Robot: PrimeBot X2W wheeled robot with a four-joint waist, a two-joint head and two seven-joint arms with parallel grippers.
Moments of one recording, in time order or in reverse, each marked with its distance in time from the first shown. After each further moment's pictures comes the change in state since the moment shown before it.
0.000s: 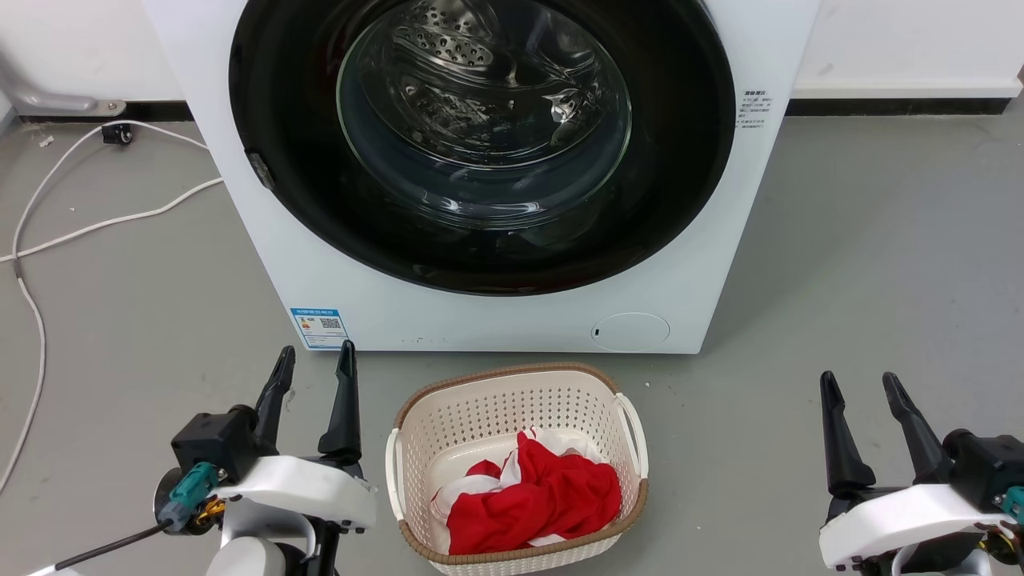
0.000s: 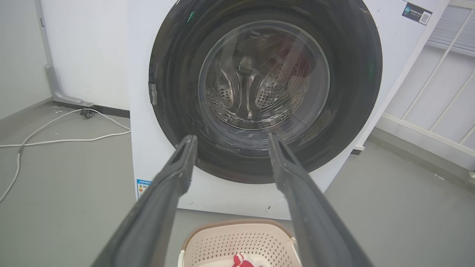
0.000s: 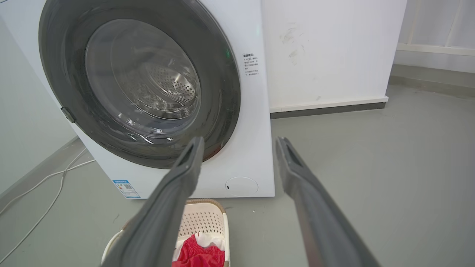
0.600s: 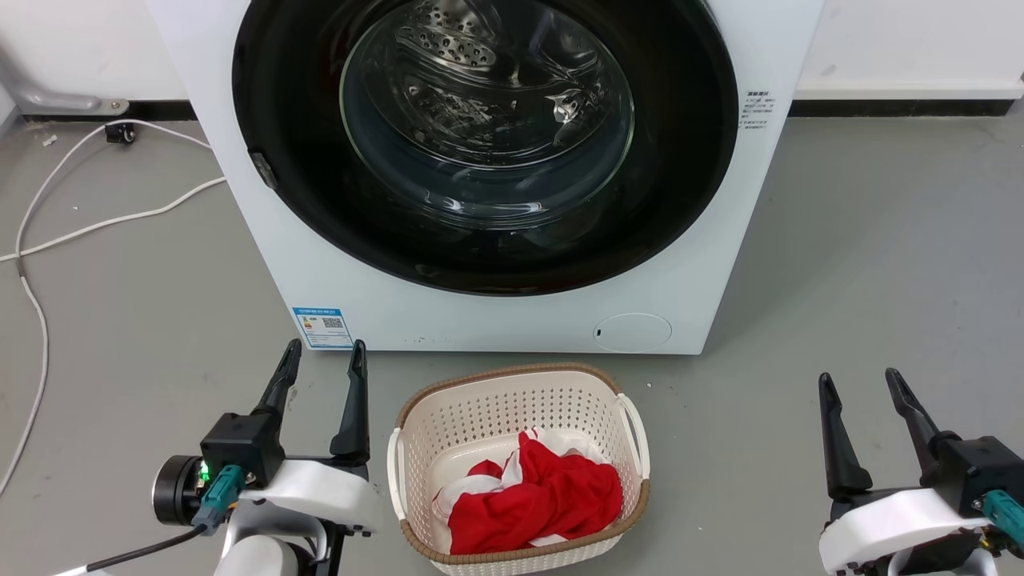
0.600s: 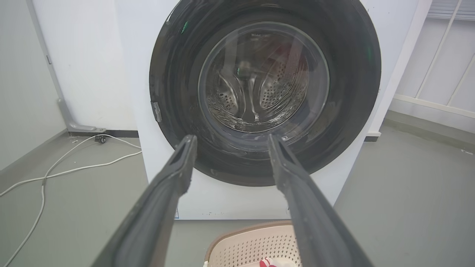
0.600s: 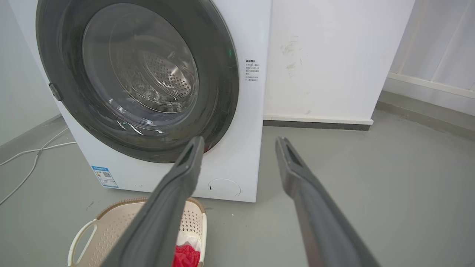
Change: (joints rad) left arm -0.005 0.008 -0.022 0.006 0.148 0.017 -0.039; right arm 0.006 0.000 -0.006 -0.013 -0.156 0.000 -0.025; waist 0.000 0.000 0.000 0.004
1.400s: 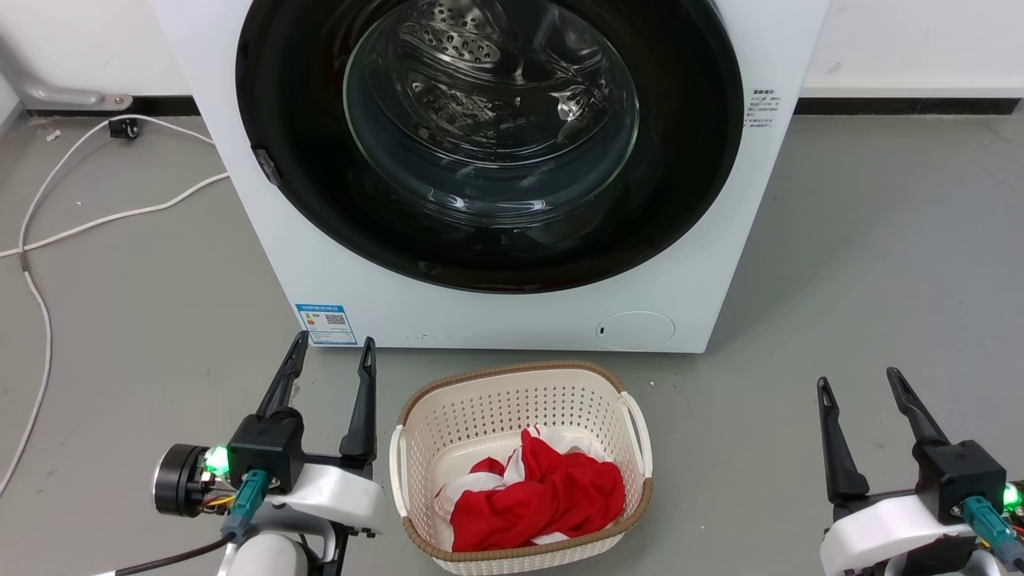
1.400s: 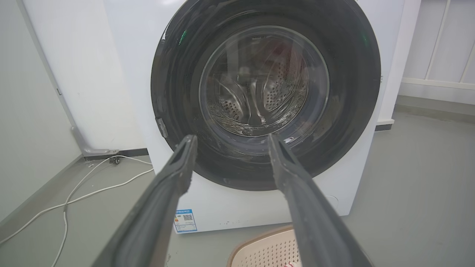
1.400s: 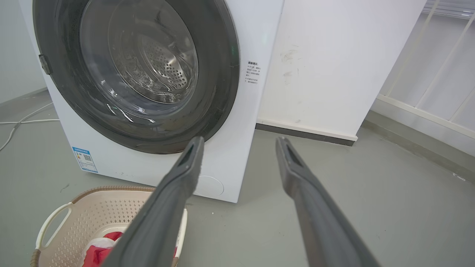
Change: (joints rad) left arm -0.005 -0.004 -0.004 0.000 0.142 0.012 -0.037; right arm 0.011 0.000 -0.003 -0.018 -0.149 0.000 -0.017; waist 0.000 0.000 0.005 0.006
